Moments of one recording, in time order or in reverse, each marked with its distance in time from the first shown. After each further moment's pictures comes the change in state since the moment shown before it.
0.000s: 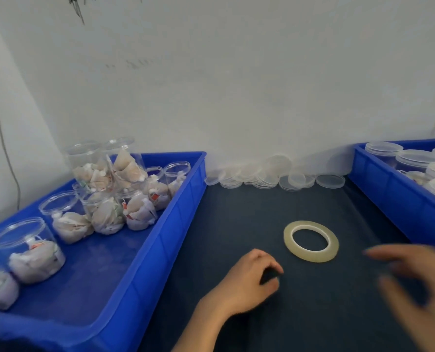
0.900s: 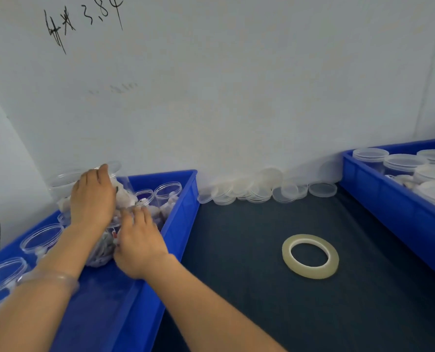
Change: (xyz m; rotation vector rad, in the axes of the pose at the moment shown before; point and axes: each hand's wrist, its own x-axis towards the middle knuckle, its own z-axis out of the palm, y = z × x) left_hand 0.006 -0.127 -0.265 0.877 0.802 -0.464; right_hand 0.106 -0.242 0.261 0.265 -0.630 -0.261
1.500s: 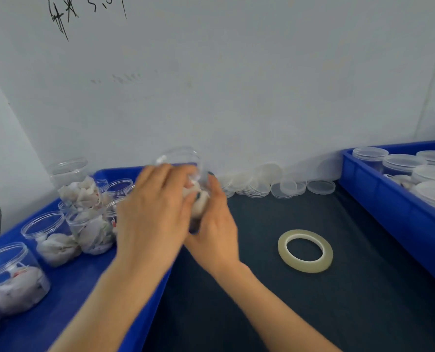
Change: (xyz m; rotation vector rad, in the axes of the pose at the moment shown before) left_hand -0.119 0.125 -0.116 -0.423 0.330 0.332; right_hand -0.088 0.055 -0.067 0.276 0.600 0.103
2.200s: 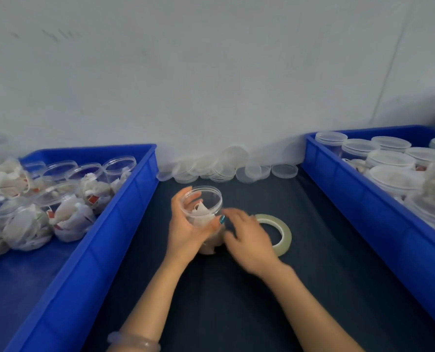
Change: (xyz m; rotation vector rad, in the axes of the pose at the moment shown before) left_hand -0.068 0.042 0.182 -1.080 -0.308 -0.621; right_hand -0.026 0.131 -0.103 -0.448 -0.391 0.210
